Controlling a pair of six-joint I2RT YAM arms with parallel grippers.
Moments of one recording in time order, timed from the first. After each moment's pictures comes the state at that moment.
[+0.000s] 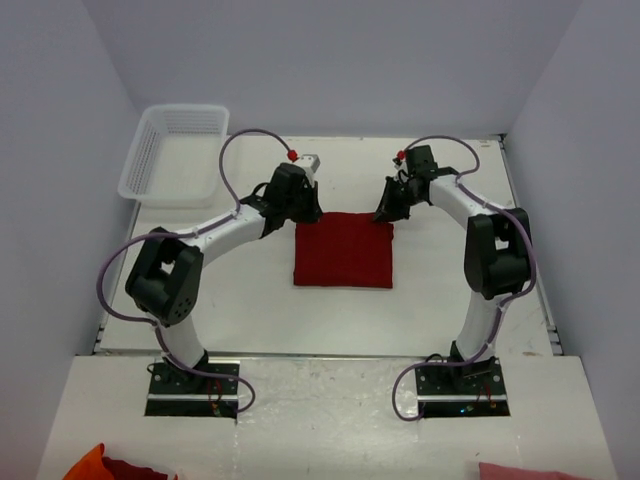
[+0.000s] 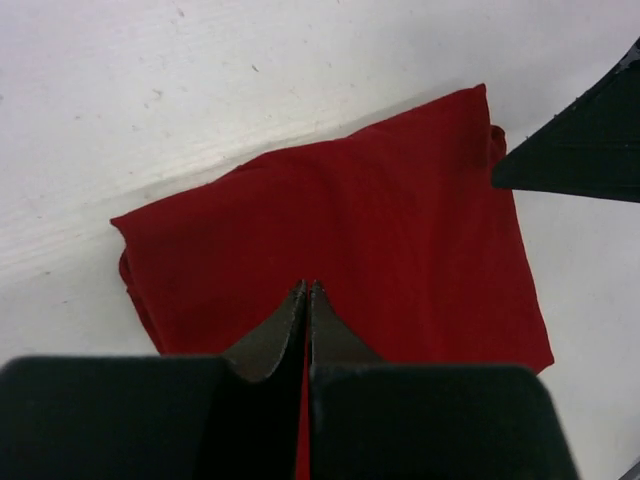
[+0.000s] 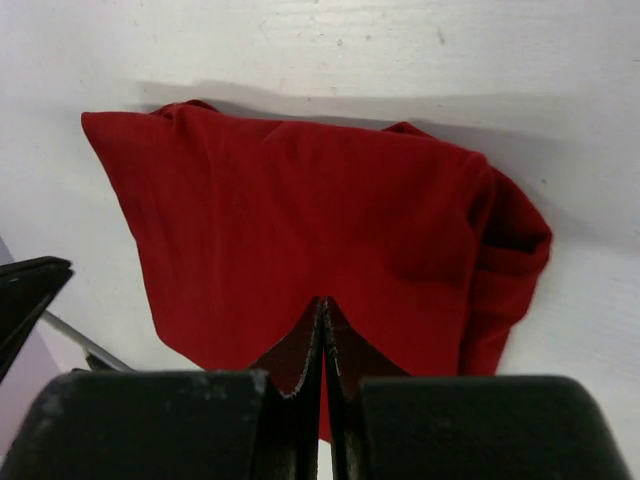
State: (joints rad) left arm -0.56 1.75 1.23 -0.13 0.07 -0.41; right arm 0.21 1.91 1.43 -0.59 -0.41 0.46
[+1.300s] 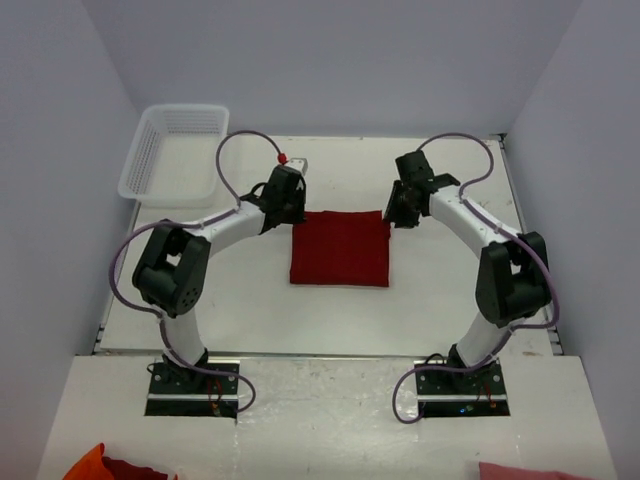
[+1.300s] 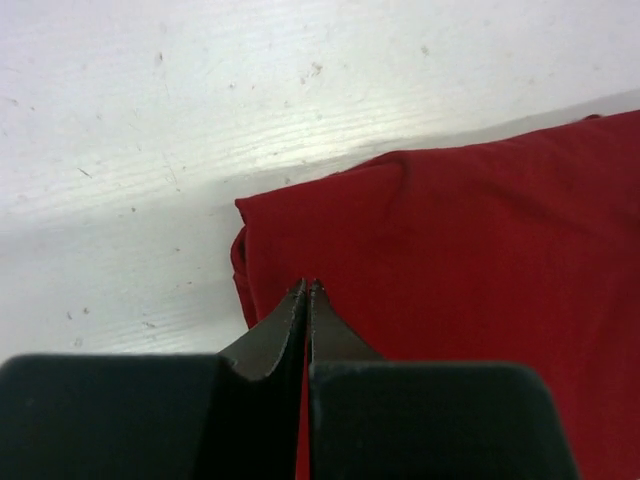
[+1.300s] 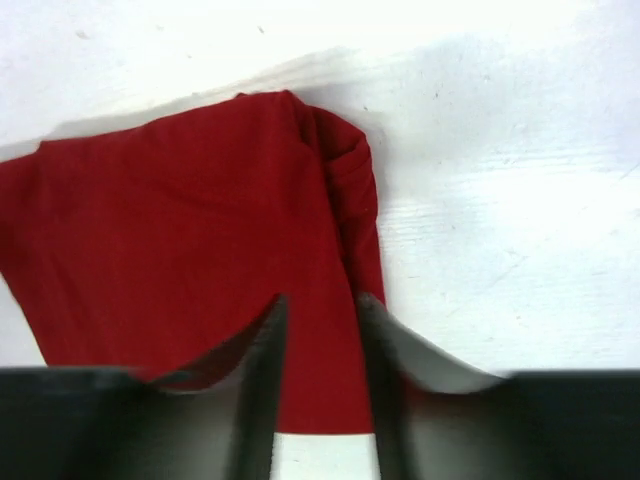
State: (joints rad) left arm -0.51 1.86 1.24 -0.17 -0.07 -0.36; right arm 0.32 1.75 1.33 -0.68 0.05 0.62
